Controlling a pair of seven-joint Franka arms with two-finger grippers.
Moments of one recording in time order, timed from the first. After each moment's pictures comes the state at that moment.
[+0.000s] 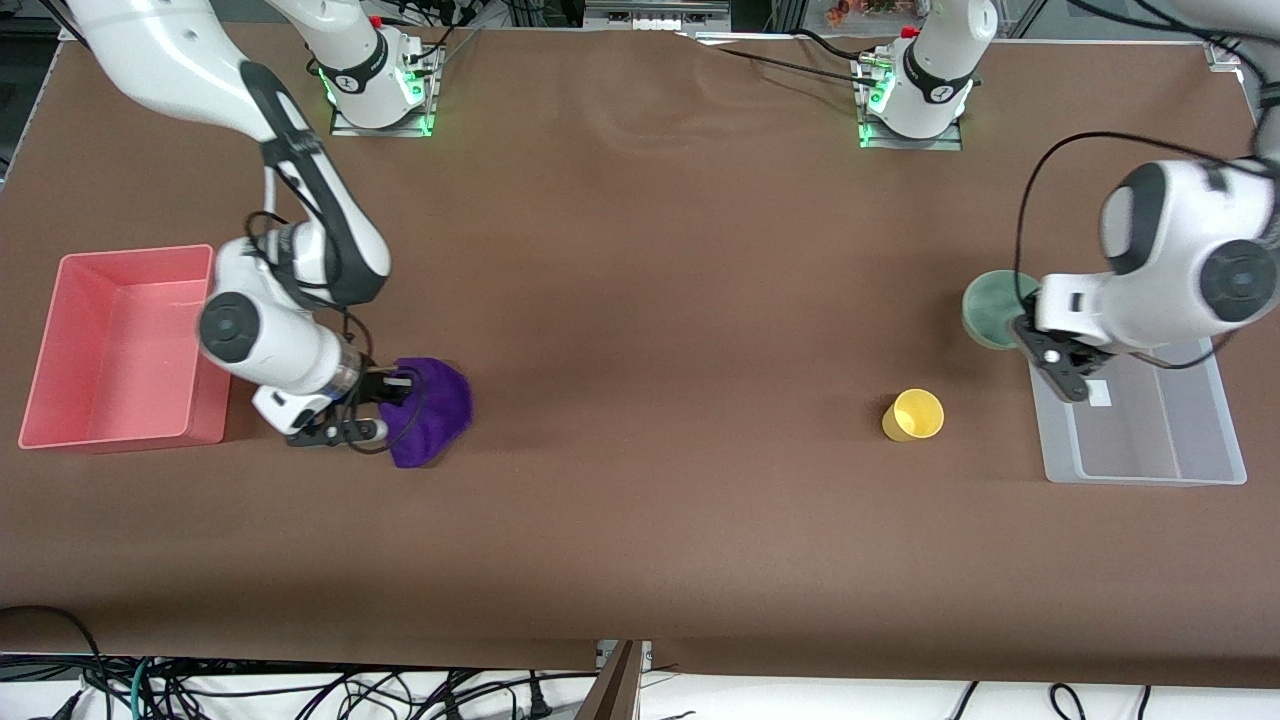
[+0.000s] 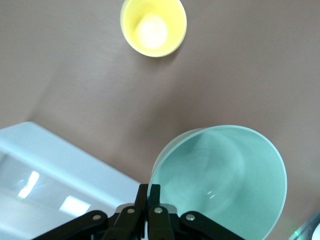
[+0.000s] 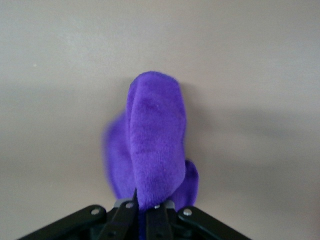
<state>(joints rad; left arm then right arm) 0.16 0.25 -0.13 -1.82 0.12 1.87 0.93 0.04 0.49 0.17 -1.70 0.00 2.10 0.08</state>
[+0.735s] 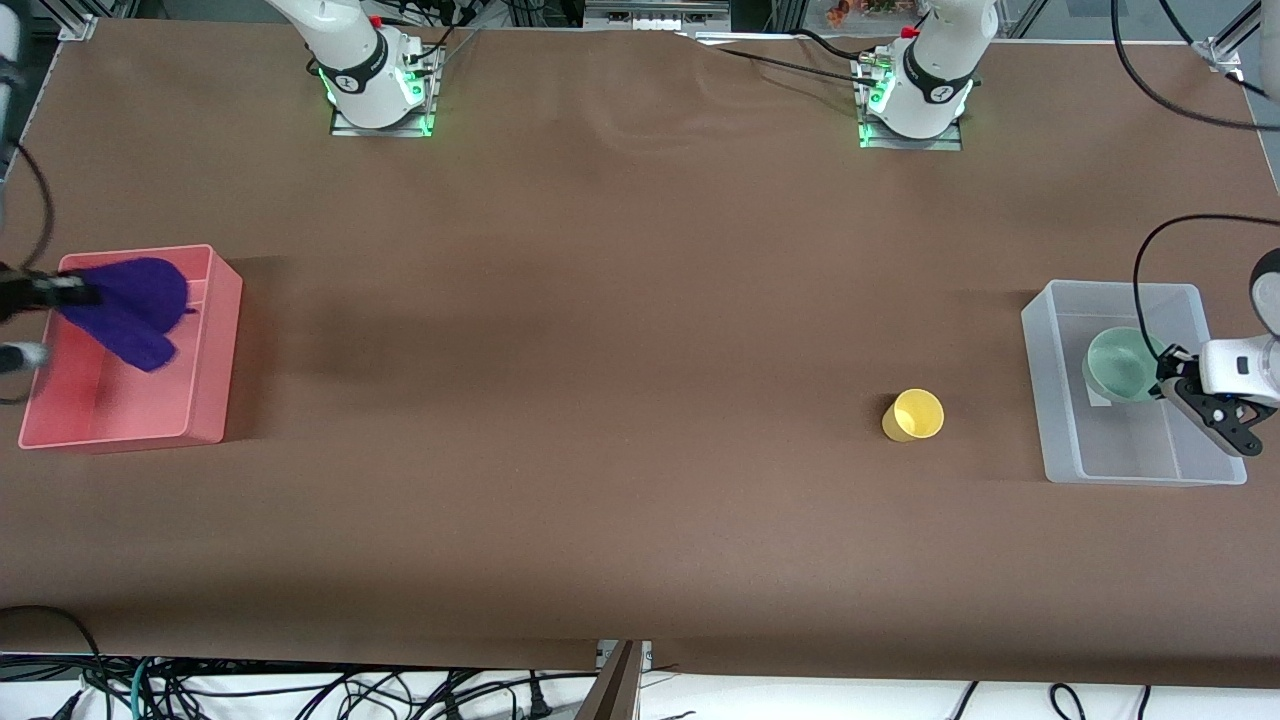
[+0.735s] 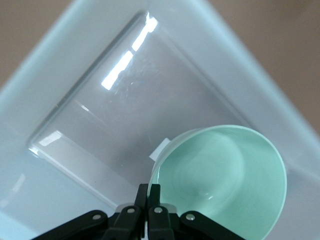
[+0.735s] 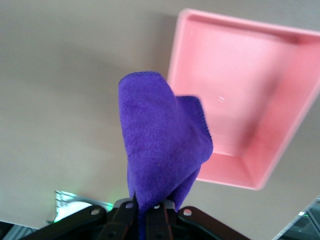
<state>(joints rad) 0.49 0.61 -0.11 -1.61 0.18 2.09 1.11 0.01 0.43 -0.35 -1.32 -0.01 1.38 -0.60</state>
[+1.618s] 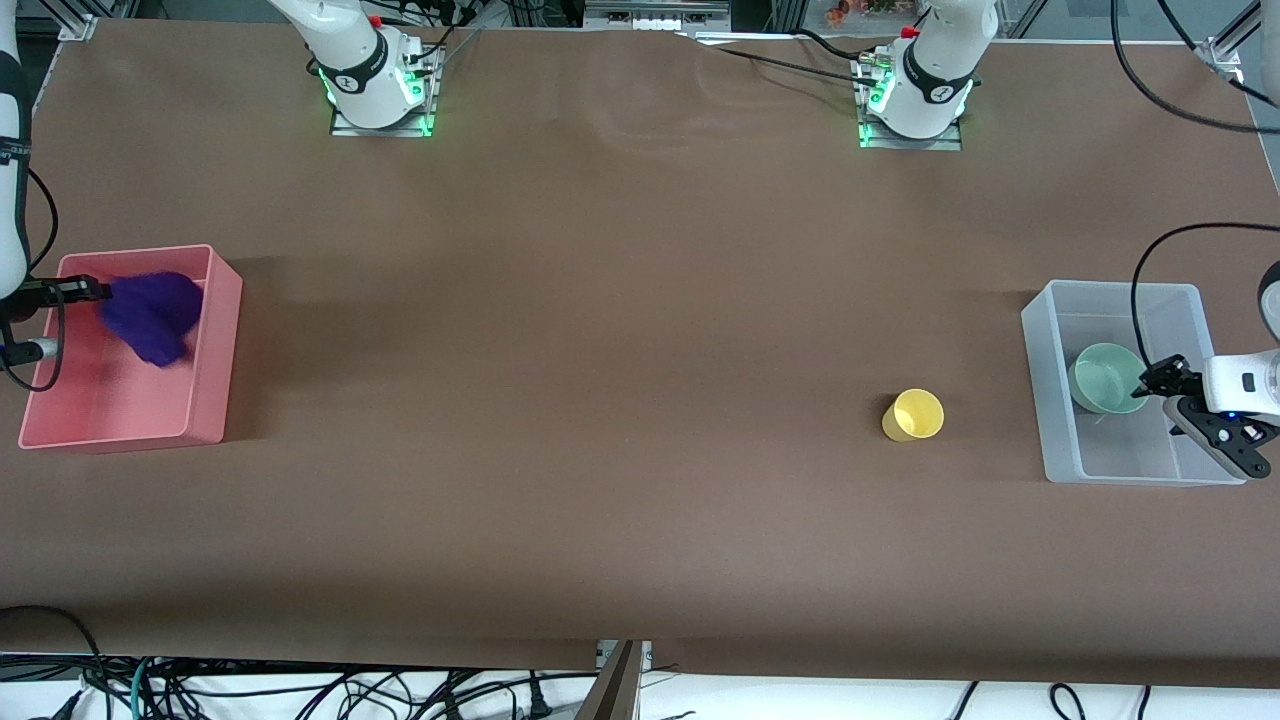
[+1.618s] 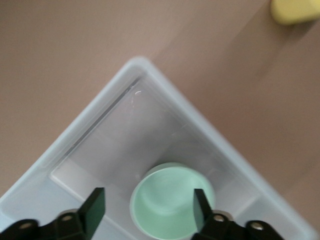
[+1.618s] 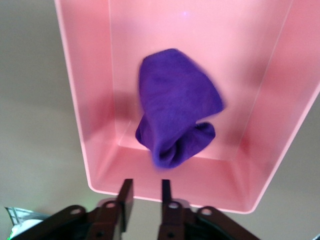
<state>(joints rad) 0.46 0.55 -0.26 -1.47 0.17 1.88 0.92 -0.06 0.48 -0.42 -1.60 0.02 1.68 -0.68</state>
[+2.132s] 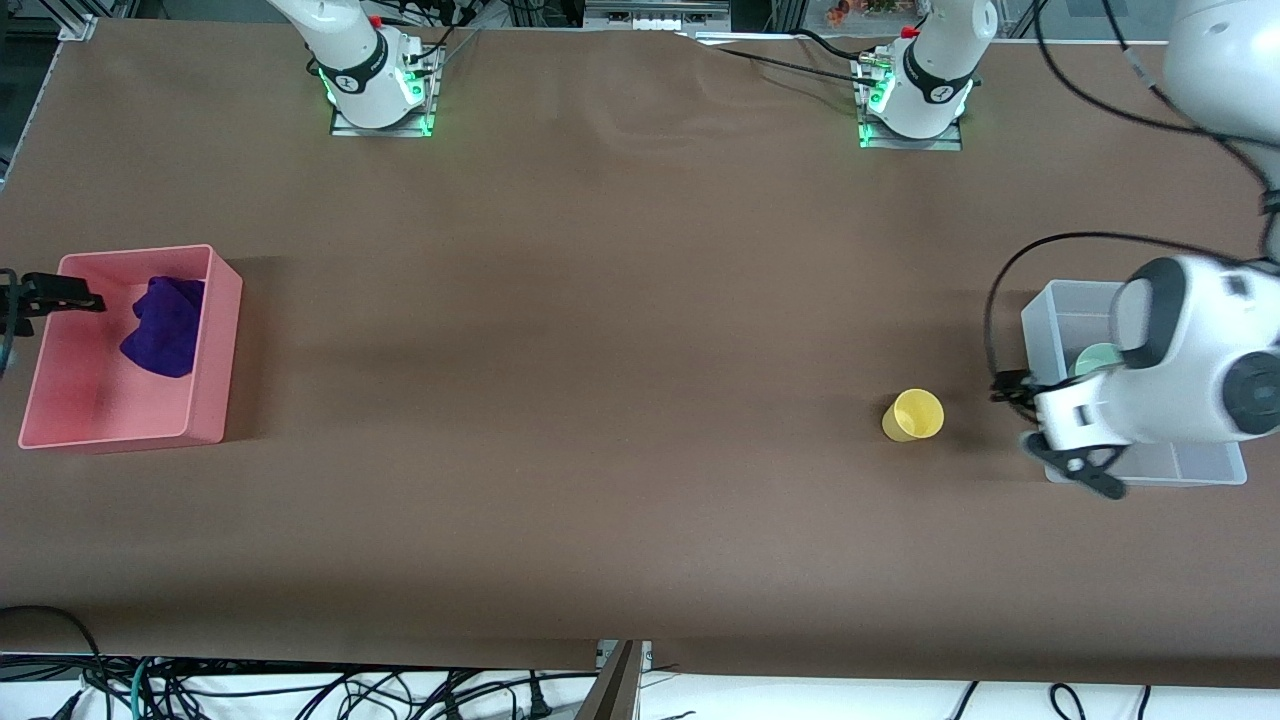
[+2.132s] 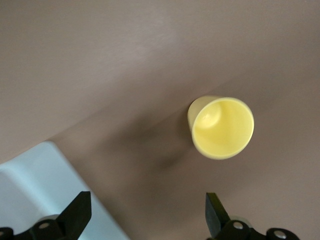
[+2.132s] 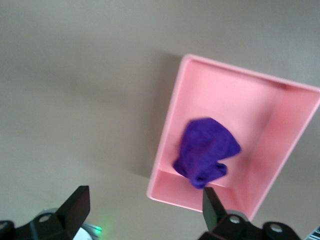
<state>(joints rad) 0.24 0.61 -0.31 -1.46 0.17 1.84 0.40 -0.04 0.42 -0.20 -1.27 0.03 1.44 -0.54</state>
